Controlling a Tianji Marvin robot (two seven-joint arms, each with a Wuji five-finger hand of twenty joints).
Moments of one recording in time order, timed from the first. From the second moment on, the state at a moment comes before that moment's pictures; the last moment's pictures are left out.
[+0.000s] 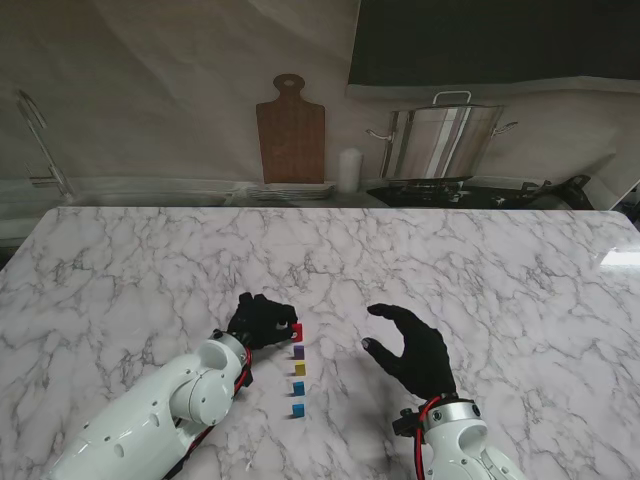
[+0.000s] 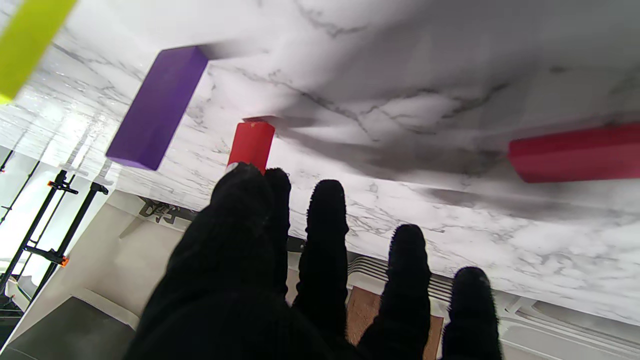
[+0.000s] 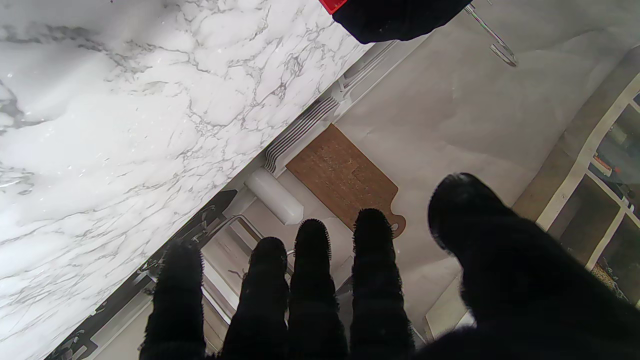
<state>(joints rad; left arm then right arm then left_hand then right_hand) 1.33 -1.12 -0.84 -1.34 0.74 0.09 0.11 -1.94 -1.19 1.20 -1.87 -0.53 0.08 -0.39 1.07 -0.28 0.13 -0.06 0.61 -0.03 0.83 0.58 0.73 0.06 0.50 0.68 0.26 0.32 0.57 0.77 -0.09 0.32 0.57 0.78 0.45 -0.41 0.80 -0.07 0.42 -0.07 0.43 0.41 0.48 0.03 0.34 0.25 0.40 -0.02 0.09 0.18 0.03 0.27 0.75 0.46</state>
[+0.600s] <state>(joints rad) 1.33 -1.11 -0.84 -1.35 0.76 0.09 0.10 -1.94 -1.19 1.20 -1.87 -0.53 0.08 -0.39 1.05 -0.30 0.15 -0.06 0.61 -0.01 0.91 0.54 0.73 0.06 0.50 0.68 0.26 0.32 0.57 0.77 -0.09 0.32 0.58 0.78 0.45 -0.41 0.80 -0.07 0.42 -0.07 0.43 0.41 0.48 0.03 0.34 0.25 0.40 -0.02 0.09 0.18 0.03 0.27 0.75 0.46</state>
